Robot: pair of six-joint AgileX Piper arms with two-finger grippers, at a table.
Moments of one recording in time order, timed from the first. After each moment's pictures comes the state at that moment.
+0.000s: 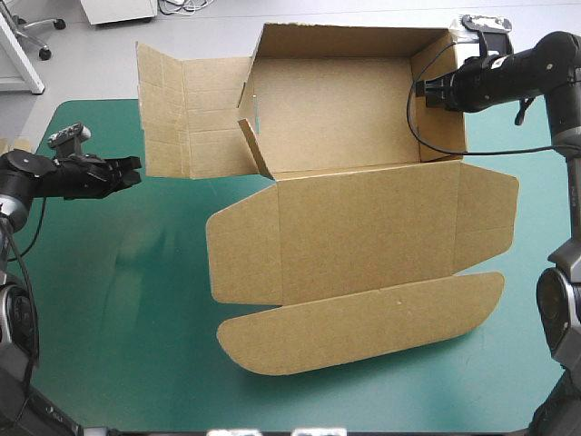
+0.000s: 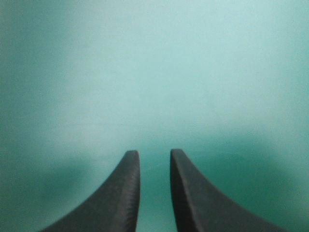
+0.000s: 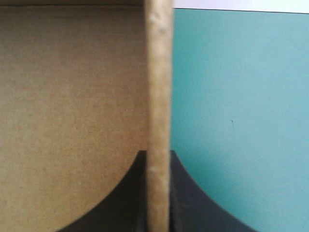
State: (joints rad) left arm 0.29 1.74 -1.37 -0.76 0.83 0.50; right arm -0.01 1.83 -2.14 0.46 1.23 -0.18
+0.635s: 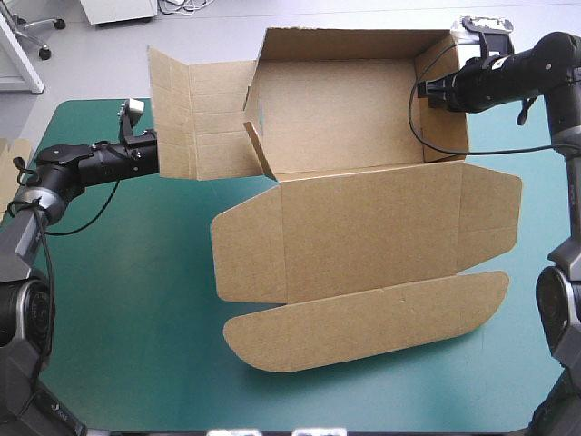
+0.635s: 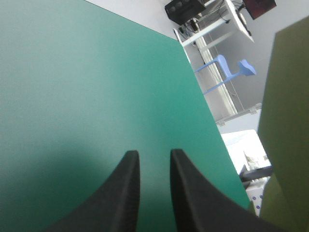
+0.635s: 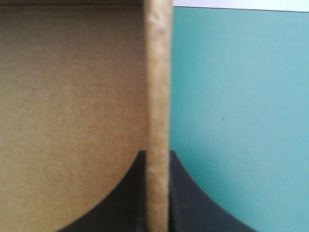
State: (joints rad) left arm 0.13 1.77 -1.37 -1.42 1.10 0.86; right arm -0.01 1.84 -2.14 0.43 1.23 -0.18
